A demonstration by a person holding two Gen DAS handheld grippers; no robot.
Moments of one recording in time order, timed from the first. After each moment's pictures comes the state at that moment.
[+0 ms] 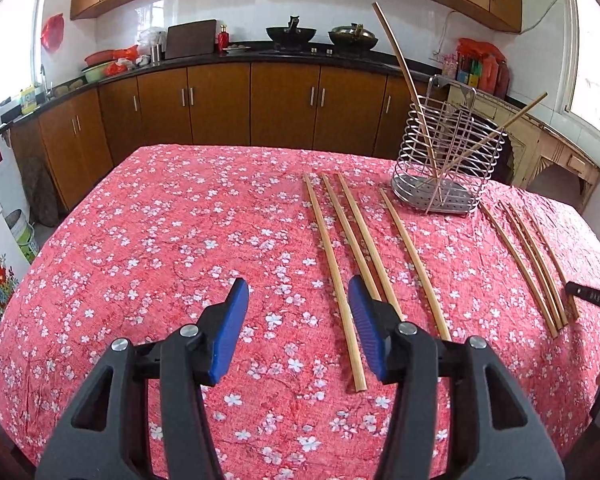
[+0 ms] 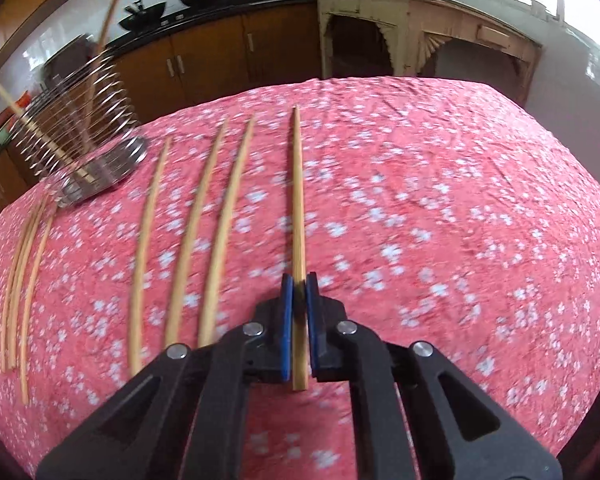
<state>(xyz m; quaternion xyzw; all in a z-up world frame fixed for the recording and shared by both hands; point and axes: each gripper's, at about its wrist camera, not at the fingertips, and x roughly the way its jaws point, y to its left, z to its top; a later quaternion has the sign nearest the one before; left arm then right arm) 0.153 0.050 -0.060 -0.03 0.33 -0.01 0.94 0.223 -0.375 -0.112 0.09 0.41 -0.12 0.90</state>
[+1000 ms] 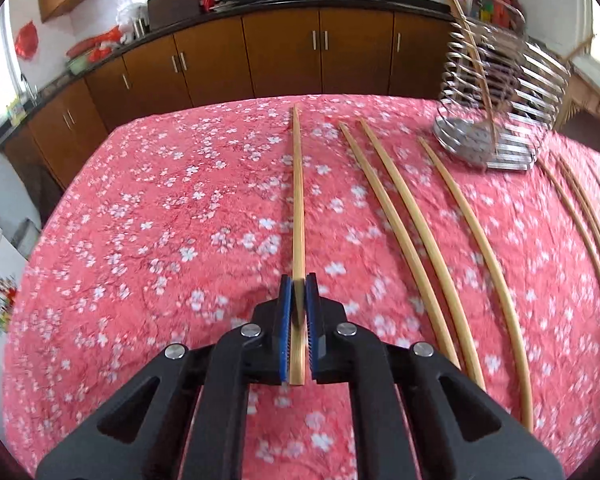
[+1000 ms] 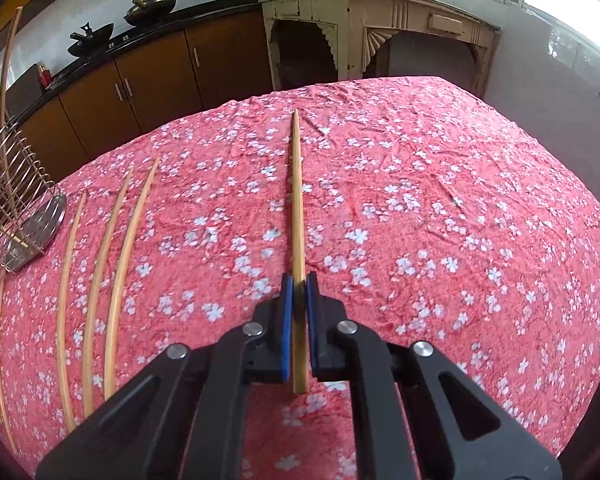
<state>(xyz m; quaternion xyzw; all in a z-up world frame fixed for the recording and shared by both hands) 0.230 0.049 -0.093 0.02 0.43 0.01 0.90 0.247 -0.433 -0.114 0.11 0.40 -0.18 0.89</state>
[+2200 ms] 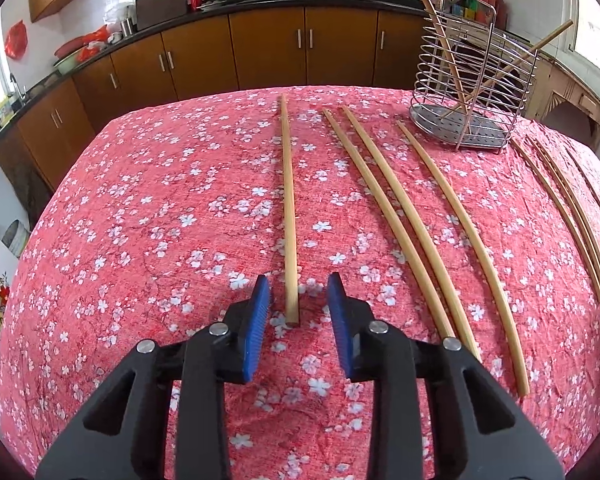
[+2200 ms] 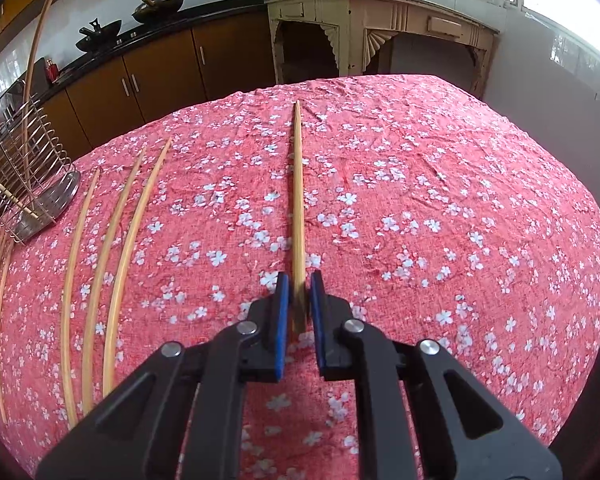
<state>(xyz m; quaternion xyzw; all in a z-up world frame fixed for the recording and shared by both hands) 0.199 0.049 -0.096 0.03 0.43 -0.02 0.90 0.214 -0.421 -0.114 0.10 0.40 -0.18 0.89</state>
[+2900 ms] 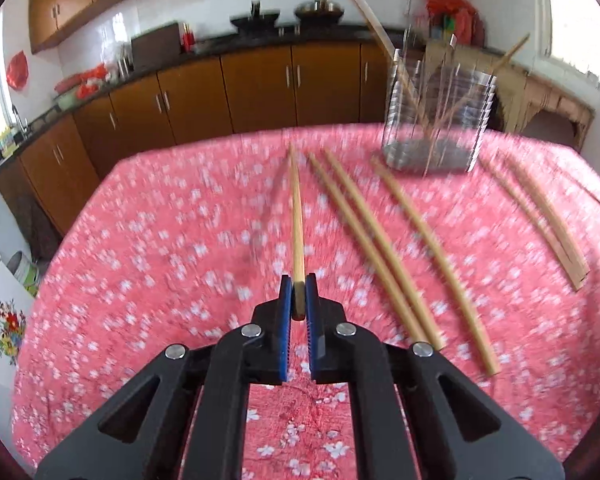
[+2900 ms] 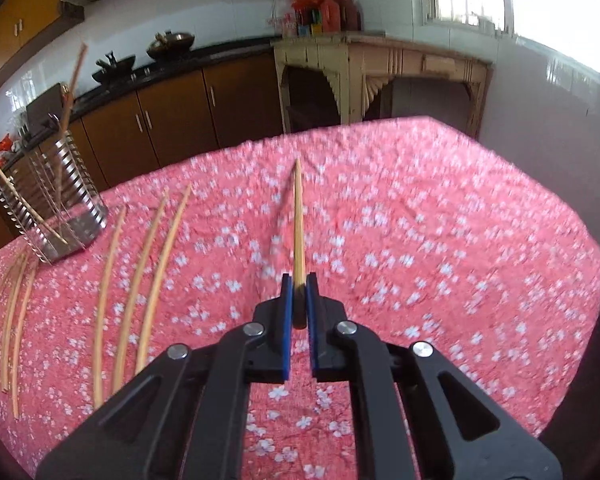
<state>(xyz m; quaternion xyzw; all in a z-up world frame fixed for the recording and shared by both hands) 0.154 0.045 -0.057 0.05 0.34 -0.04 0.94 0.172 -0.407 -0.066 0.08 0.30 -0.17 0.93</state>
